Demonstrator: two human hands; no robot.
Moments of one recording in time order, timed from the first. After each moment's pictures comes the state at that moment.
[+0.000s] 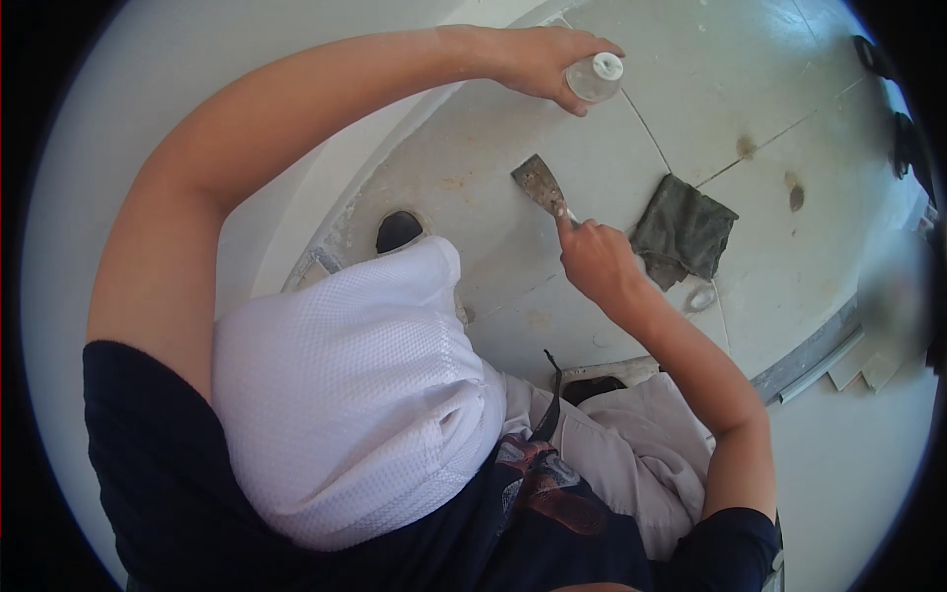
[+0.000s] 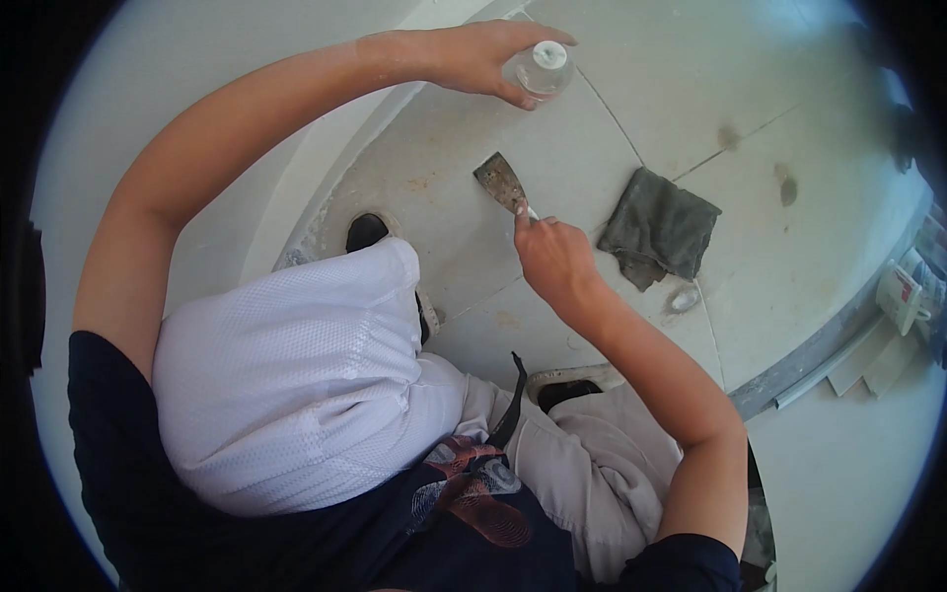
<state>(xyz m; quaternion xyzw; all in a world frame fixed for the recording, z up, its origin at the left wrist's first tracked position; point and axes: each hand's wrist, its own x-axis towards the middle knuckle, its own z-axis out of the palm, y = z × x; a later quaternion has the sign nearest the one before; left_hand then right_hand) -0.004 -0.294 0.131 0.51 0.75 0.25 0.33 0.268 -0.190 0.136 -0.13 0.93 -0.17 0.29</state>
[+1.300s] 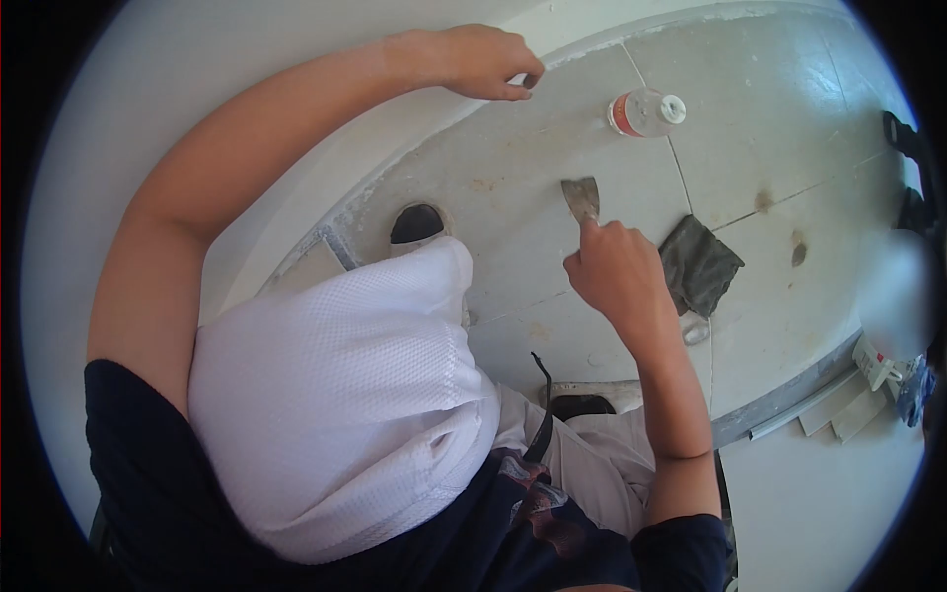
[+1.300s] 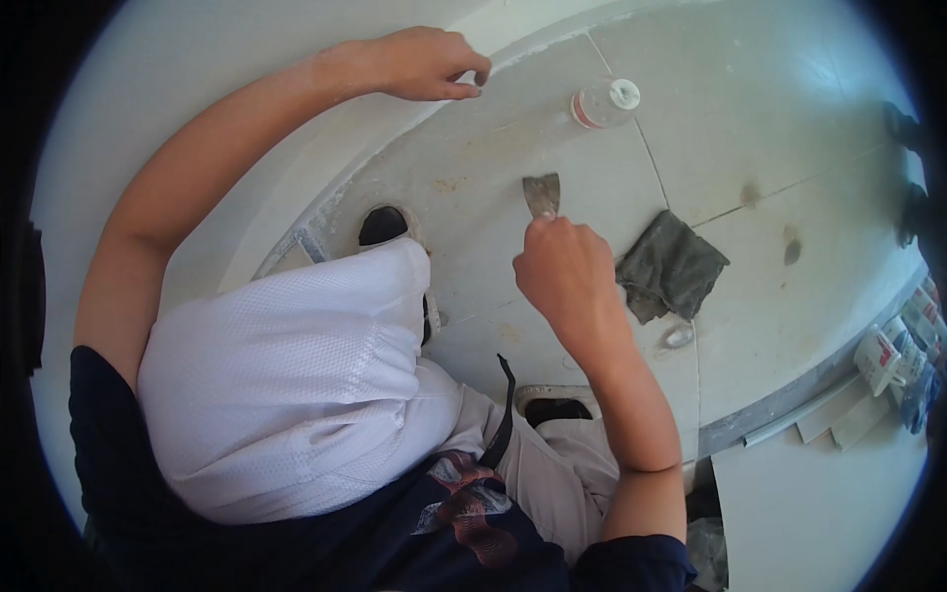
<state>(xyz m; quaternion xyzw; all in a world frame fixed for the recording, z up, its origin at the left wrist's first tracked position) -0.032 -0.408 0.146 0.50 0.80 0.05 0.32 0.206 -0.215 0.189 -0.04 0.92 -0.16 0.36</state>
